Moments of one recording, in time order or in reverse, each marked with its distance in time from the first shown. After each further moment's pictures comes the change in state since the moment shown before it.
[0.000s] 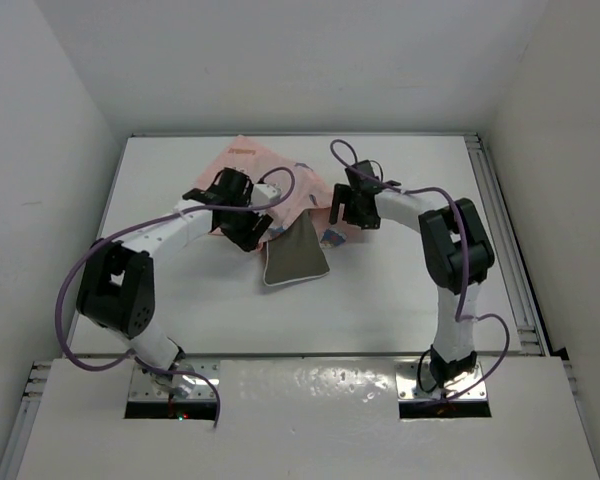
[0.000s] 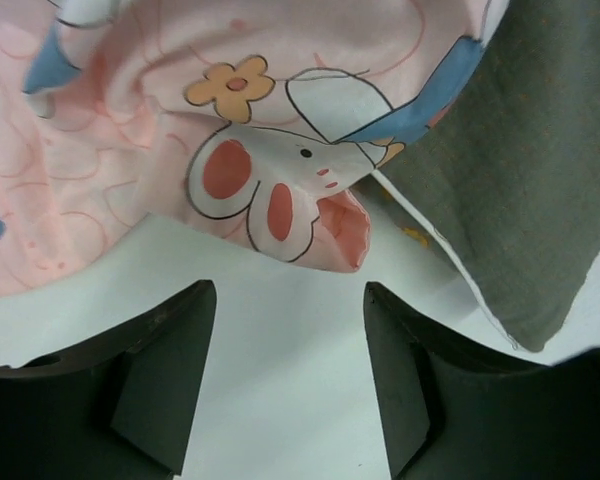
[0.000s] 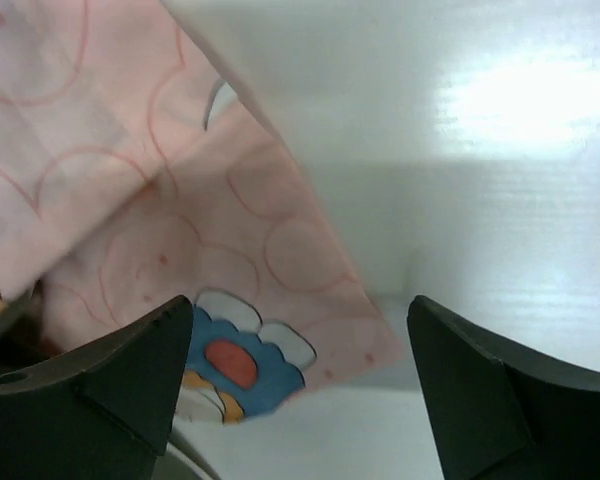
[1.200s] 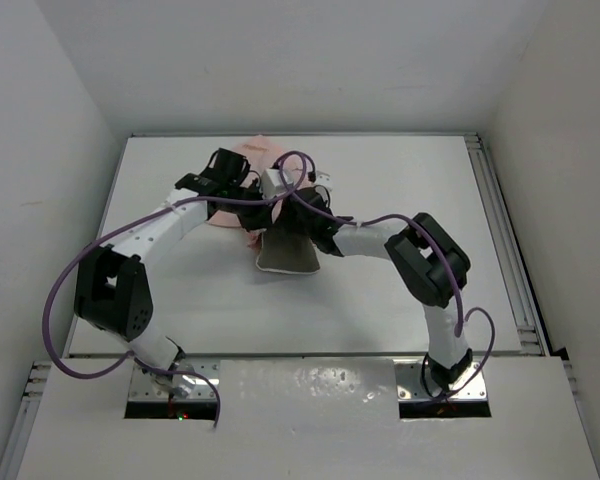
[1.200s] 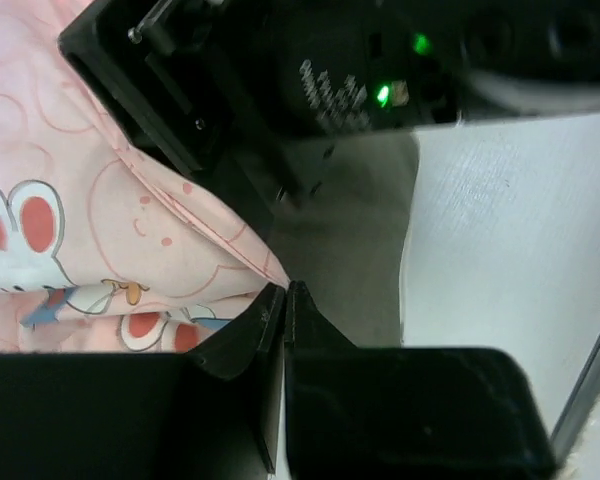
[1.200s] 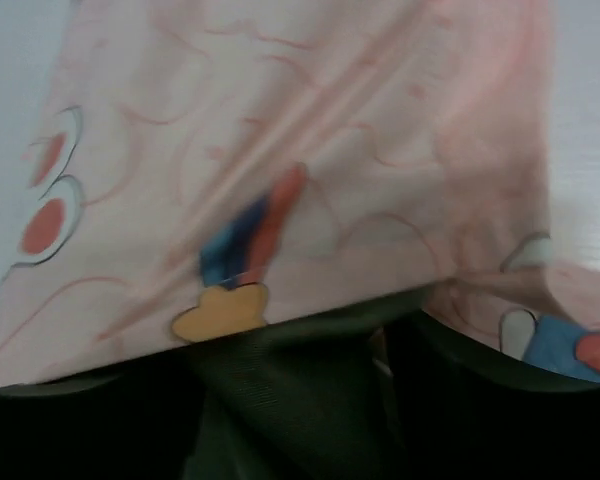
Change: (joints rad) left arm 0.006 -0.015 0.158 -0.042 0.426 0.243; right arm 0.344 0.011 -0.105 0.647 0.224 0.346
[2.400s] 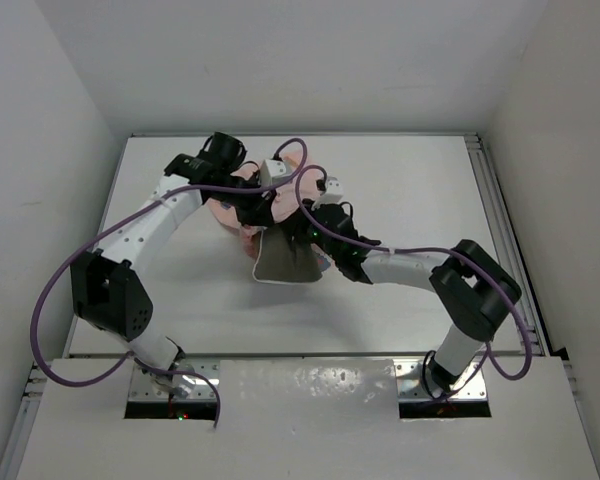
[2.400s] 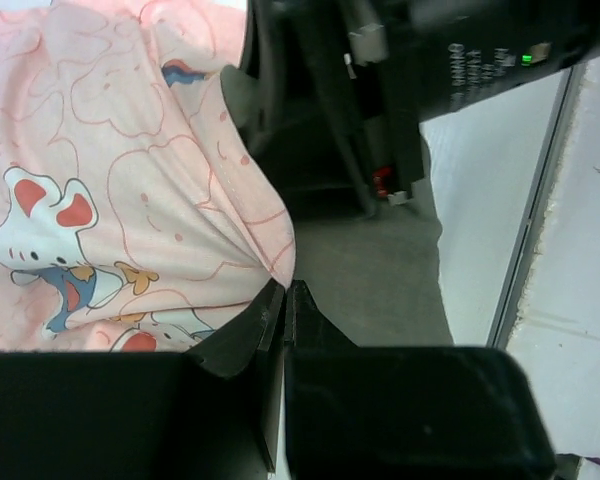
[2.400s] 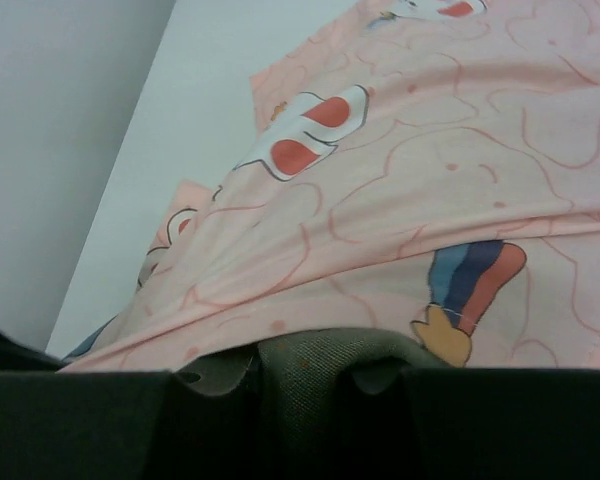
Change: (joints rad) left arm 0.000 0.000 0.188 -0.289 0.132 0.072; right arm 0.053 -0.341 -0.346 0.248 -0.114 -0.180
